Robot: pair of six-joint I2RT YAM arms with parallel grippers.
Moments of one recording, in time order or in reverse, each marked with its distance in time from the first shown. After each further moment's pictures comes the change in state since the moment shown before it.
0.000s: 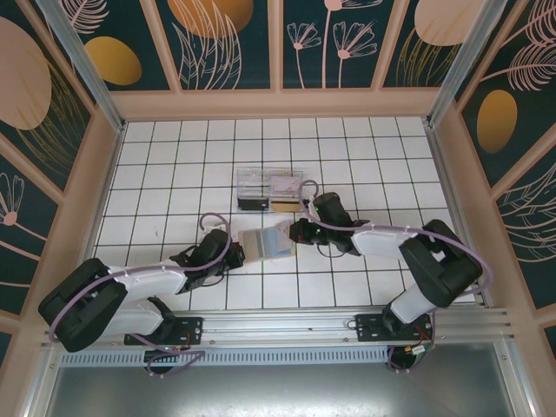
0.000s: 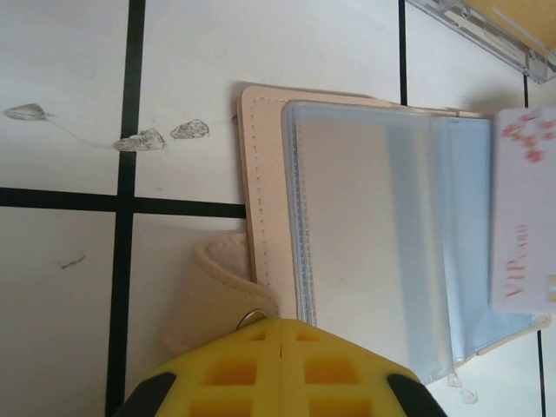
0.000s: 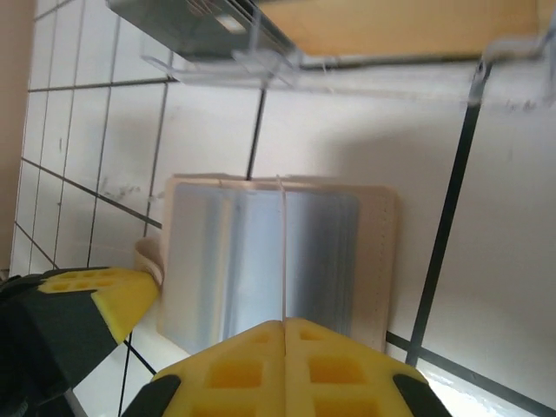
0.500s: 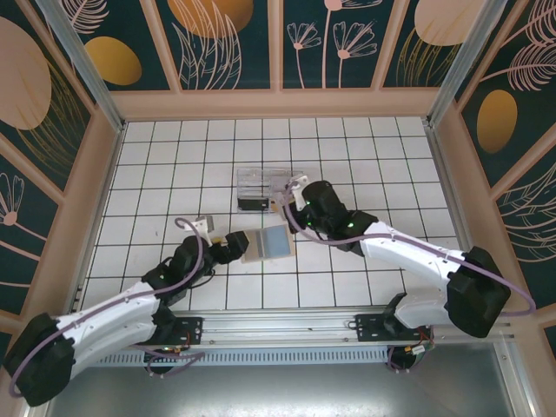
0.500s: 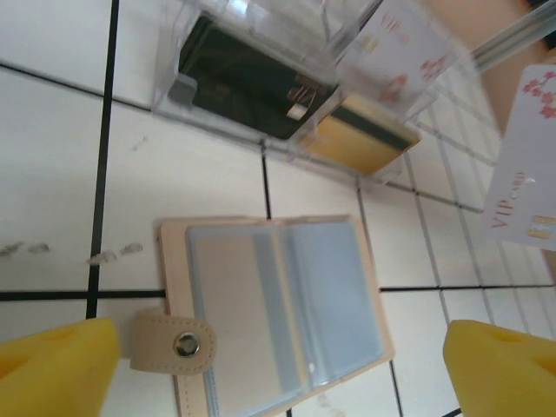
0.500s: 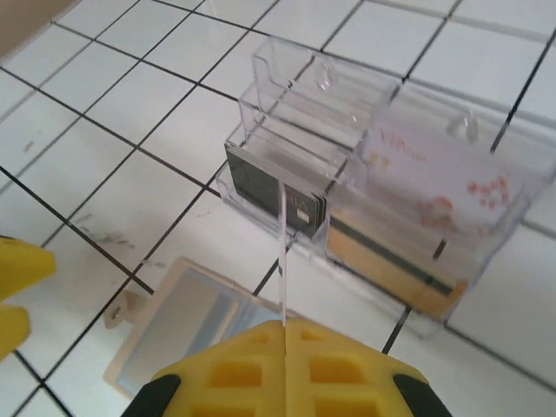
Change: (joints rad) left arm 0.000 -0.463 -0.110 0.002 -0.106 0.027; right arm 0.217 -0.148 0.251 -0.257 0.467 -0.545
